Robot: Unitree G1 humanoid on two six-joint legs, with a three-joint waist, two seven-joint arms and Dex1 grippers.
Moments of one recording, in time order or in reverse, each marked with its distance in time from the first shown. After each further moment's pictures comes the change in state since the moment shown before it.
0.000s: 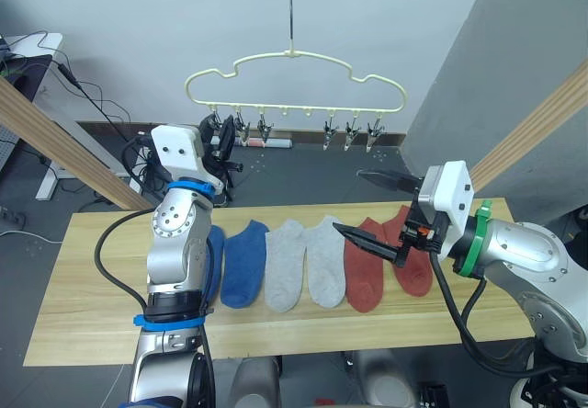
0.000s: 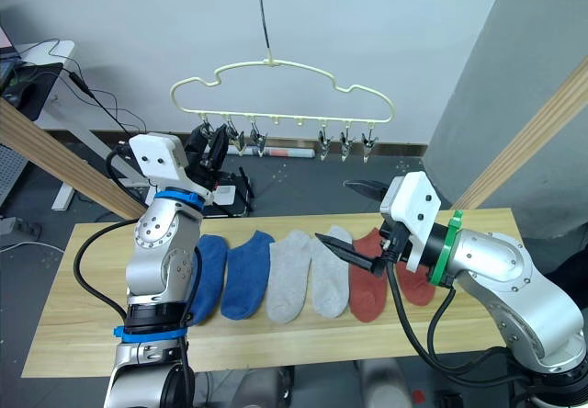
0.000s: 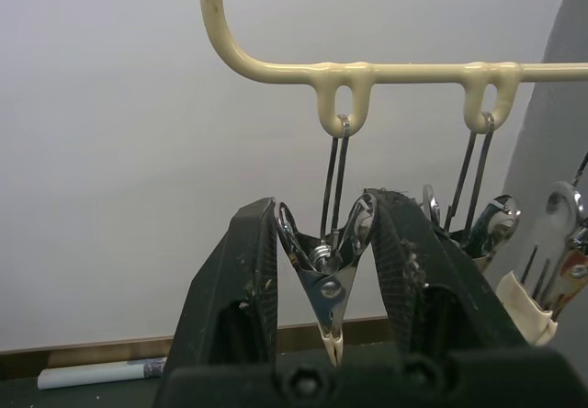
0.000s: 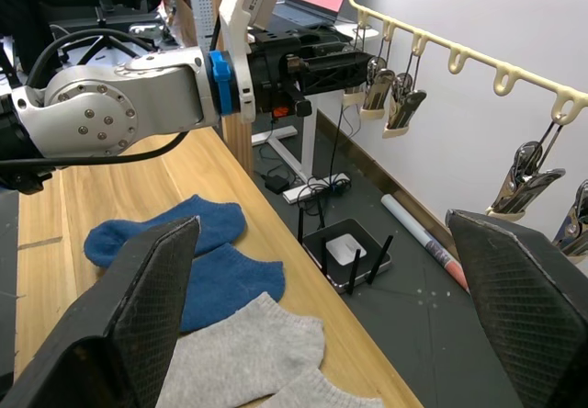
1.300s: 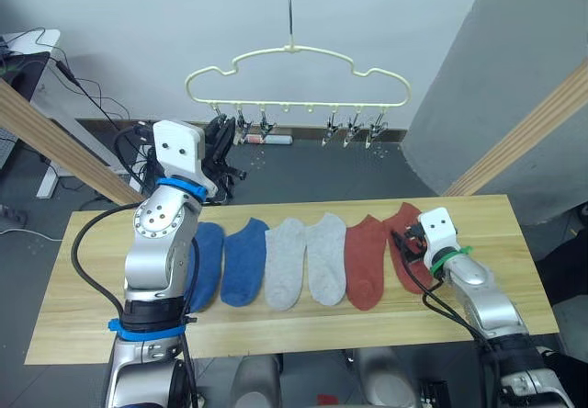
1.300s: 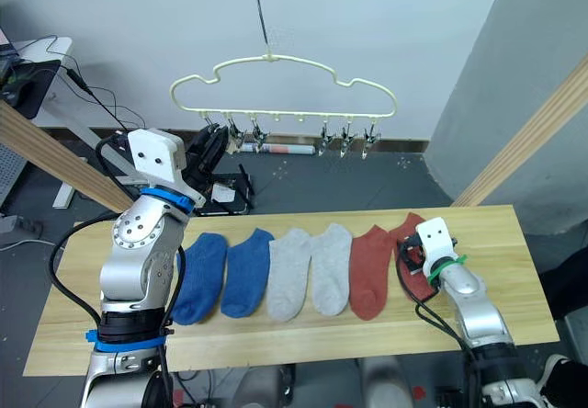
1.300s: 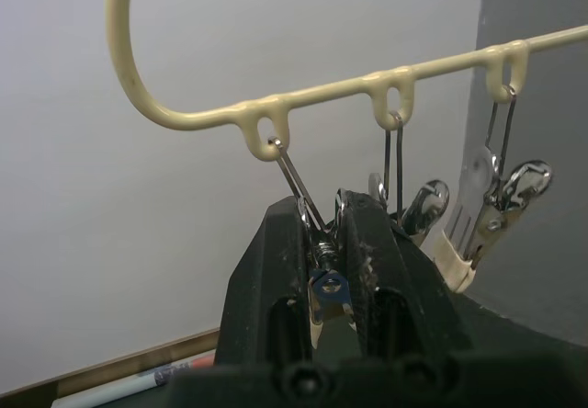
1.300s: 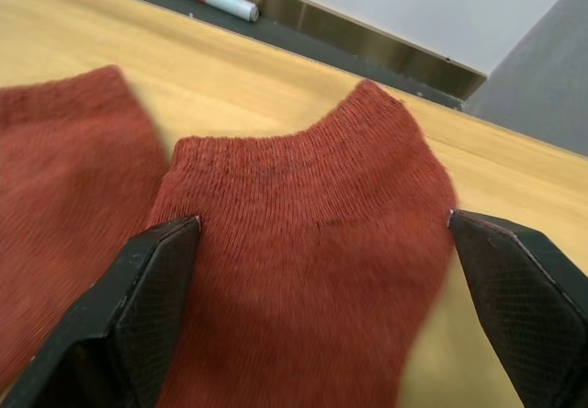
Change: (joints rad) left arm 0.043 0.121 -0.037 -0.145 0.015 0.117 -0.087; right arm 0.027 0.271 0.038 1.052 -0.550 -0.489 -0.323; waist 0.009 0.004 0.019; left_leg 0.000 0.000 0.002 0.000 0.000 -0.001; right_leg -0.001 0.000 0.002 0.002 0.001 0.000
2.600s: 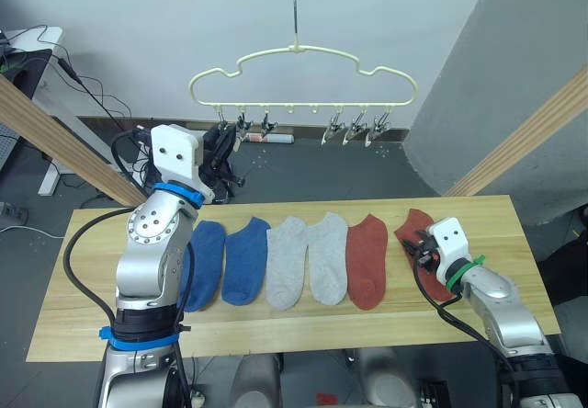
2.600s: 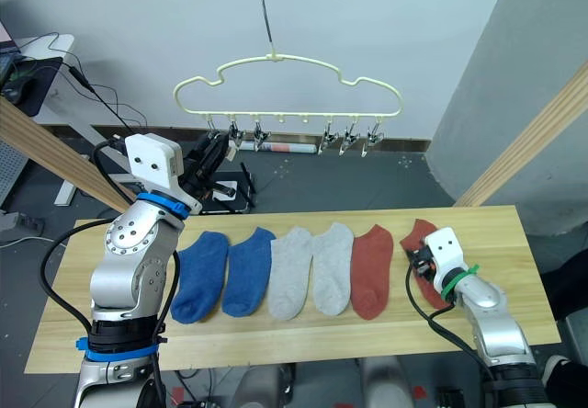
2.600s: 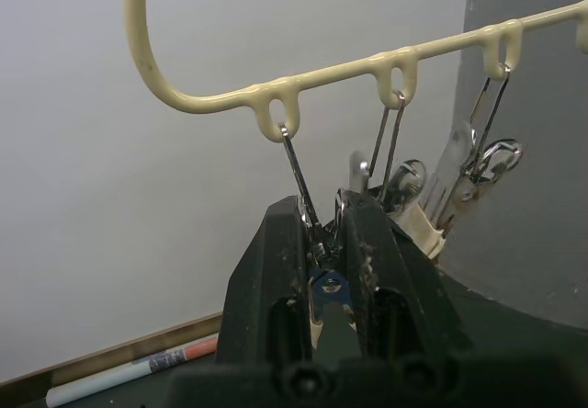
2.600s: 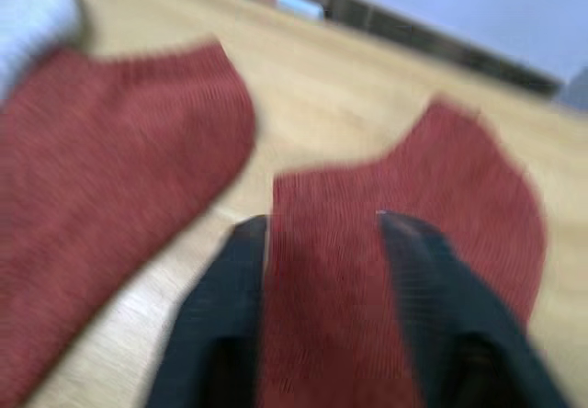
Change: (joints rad) left arm 0.040 0.020 0.000 -0.055 -0.027 0.045 -0.024; right arm 0.193 -0.073 -0.070 -0.287 0.035 0.068 0.224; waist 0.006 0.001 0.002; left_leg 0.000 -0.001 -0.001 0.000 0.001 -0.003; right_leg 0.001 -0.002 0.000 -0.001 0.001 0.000
